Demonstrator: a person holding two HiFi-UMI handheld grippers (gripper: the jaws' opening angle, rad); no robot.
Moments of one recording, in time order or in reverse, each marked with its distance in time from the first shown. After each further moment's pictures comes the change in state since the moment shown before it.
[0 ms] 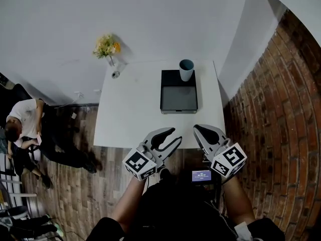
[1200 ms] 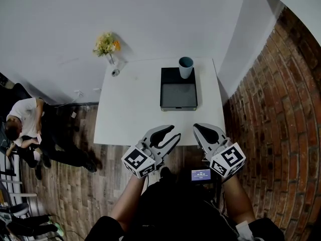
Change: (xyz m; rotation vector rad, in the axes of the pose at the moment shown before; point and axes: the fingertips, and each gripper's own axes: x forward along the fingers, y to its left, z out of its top) left arm -0.006 -0.003 -0.001 -0.020 -0.004 0.002; right arm -0.006 0.010 -0.003 -0.062 0.019 -0.026
